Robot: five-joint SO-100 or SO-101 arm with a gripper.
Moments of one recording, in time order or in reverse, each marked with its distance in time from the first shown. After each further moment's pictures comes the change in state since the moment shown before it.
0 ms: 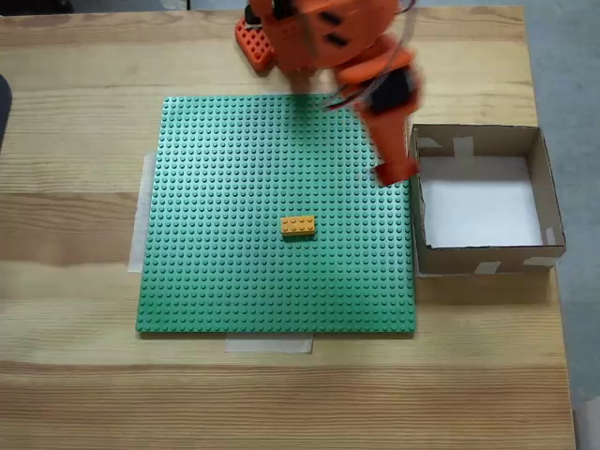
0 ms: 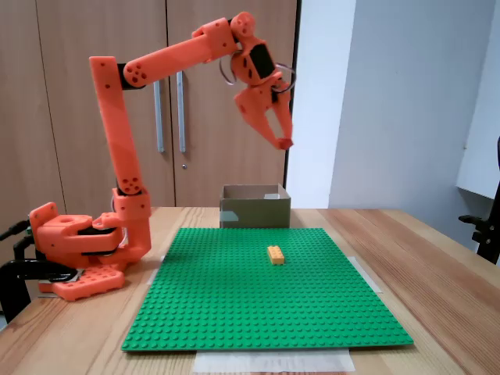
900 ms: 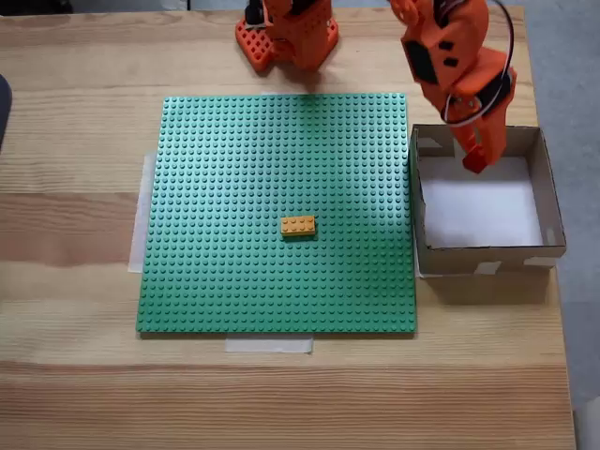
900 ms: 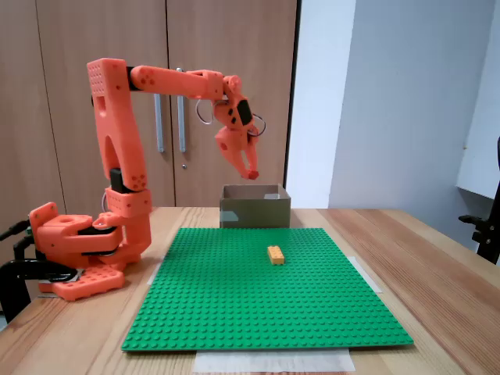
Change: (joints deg) arm -17.1 -3.3 22.0 -19.2 -2.0
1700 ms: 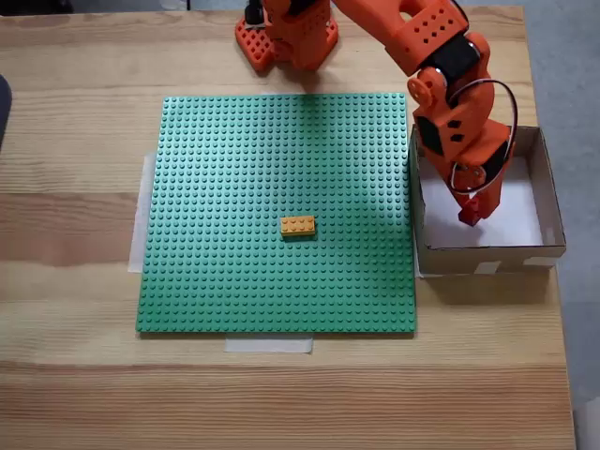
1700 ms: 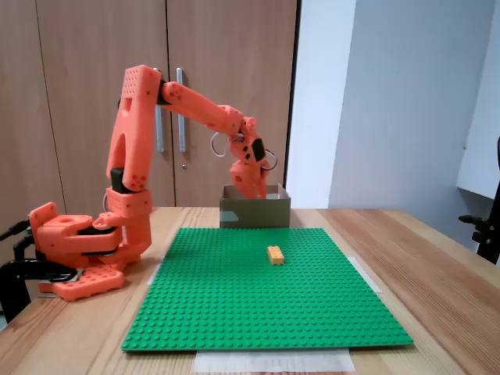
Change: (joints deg) arm 2.2 -17.6 0.0 -13.4 -6.9
